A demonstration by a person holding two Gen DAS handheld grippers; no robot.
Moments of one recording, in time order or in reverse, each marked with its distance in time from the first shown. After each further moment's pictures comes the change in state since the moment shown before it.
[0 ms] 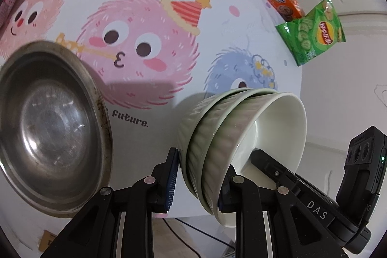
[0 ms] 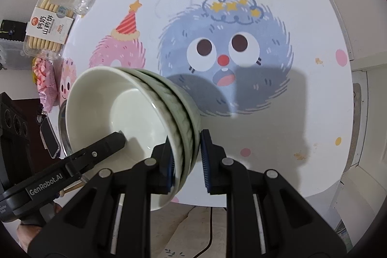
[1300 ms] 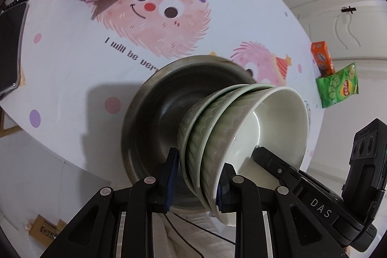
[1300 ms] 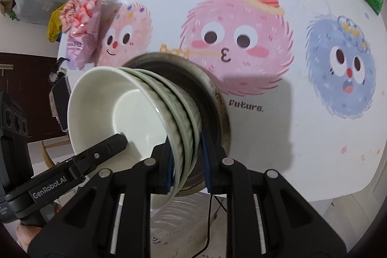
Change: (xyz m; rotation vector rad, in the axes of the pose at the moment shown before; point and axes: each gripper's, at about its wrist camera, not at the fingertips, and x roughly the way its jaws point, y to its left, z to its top) left arm -0.074 0.186 -0.009 -0.178 -0.090 0.013; right arm 0.067 0.180 -0.039 -0.221 0.075 0.003
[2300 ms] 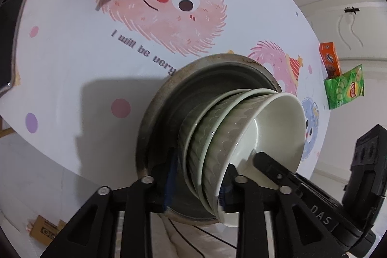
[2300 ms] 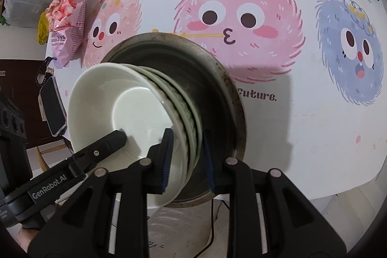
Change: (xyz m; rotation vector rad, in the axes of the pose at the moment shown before) left arm 0.016 0.017 0.005 -0.004 -0.001 0.013; right arm 0.027 0.004 -0.006 0.045 0.015 -0.031
